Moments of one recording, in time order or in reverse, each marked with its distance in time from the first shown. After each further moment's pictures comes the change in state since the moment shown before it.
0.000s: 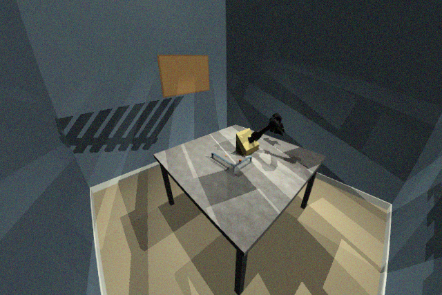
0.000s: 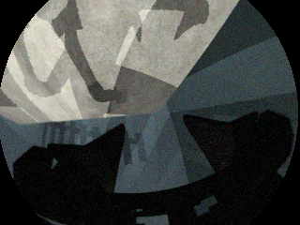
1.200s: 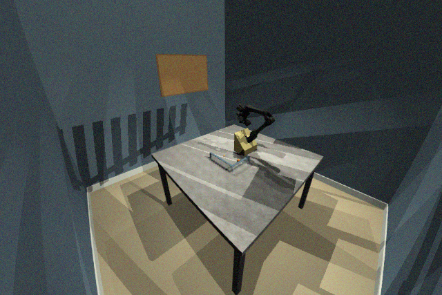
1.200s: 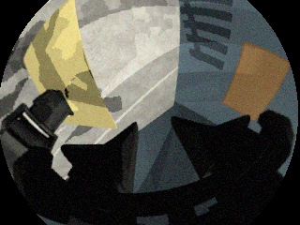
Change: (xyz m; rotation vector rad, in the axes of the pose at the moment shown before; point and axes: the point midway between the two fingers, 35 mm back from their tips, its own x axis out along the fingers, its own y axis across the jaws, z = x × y) arm -0.349 0.107 0.195 -0.781 -0.777 -1.101
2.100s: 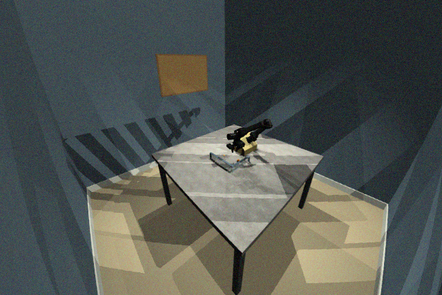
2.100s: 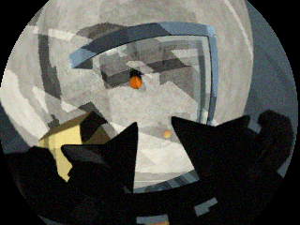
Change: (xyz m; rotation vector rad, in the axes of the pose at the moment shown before) arm -0.053 0.232 0.288 -1.433 -0.715 0.044
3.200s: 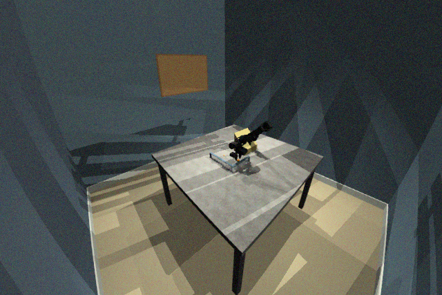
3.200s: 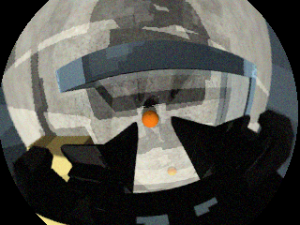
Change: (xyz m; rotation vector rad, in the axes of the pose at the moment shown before) arm 0.057 0.014 0.051 -0.162 -0.138 0.071
